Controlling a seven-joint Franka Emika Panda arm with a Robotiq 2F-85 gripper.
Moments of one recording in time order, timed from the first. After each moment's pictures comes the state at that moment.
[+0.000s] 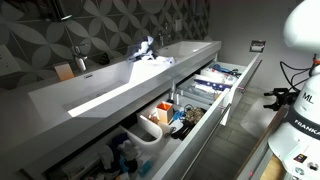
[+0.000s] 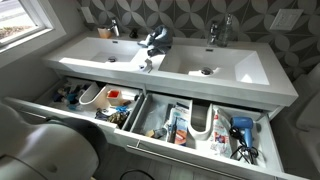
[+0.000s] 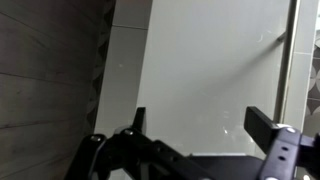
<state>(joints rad) -1.29 1.26 -0.38 -1.60 1.21 1.38 -1.50</state>
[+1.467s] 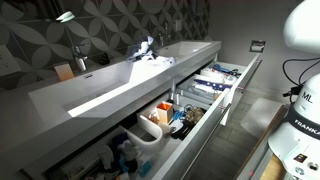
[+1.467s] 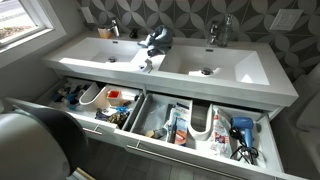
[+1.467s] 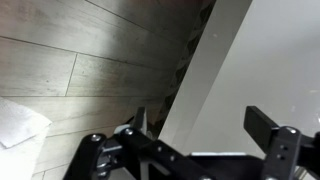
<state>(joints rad) -1.33 1.09 -0.41 -1.69 1.23 1.81 -1.54</state>
